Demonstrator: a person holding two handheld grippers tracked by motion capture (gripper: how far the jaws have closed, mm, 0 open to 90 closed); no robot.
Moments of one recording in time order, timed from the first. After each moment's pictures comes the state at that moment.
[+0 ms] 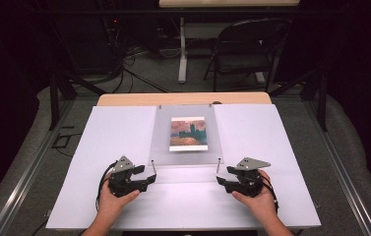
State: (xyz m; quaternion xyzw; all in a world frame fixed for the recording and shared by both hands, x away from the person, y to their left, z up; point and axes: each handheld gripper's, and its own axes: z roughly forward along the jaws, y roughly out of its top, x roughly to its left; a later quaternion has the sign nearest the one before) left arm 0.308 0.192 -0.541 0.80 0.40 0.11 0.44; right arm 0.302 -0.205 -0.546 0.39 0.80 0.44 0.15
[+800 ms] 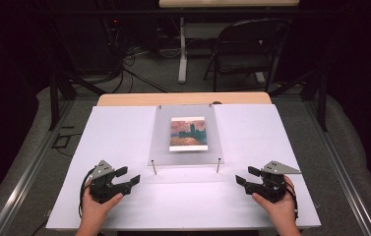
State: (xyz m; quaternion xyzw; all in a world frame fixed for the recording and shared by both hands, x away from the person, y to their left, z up) left arm 0.291 0.234 -0.536 0.76 0.44 0.14 0.46; right arm 0.281 -0.259 -0.538 0.45 0.74 0.47 0.17
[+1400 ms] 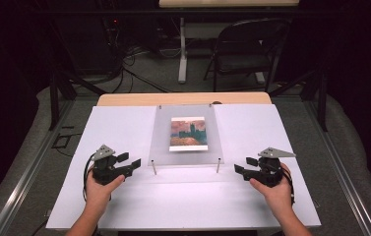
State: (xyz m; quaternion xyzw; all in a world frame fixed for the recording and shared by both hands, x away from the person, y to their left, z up) left arm 0.340 0.230 -0.523 0.74 0.45 0.14 0.47; right arm 0.318 -0.257 -0.527 0.47 0.74 0.45 0.15
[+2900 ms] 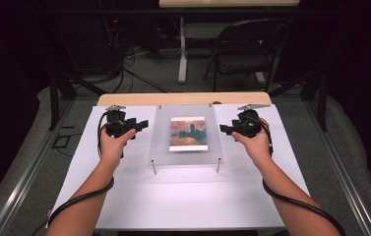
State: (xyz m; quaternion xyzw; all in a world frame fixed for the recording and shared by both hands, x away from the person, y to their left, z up) left arm 0.460 0.209 -0.483 0.72 0.51 0.11 0.46; right arm 0.450 -0.218 -0.485 0.48 0.75 0.43 0.15
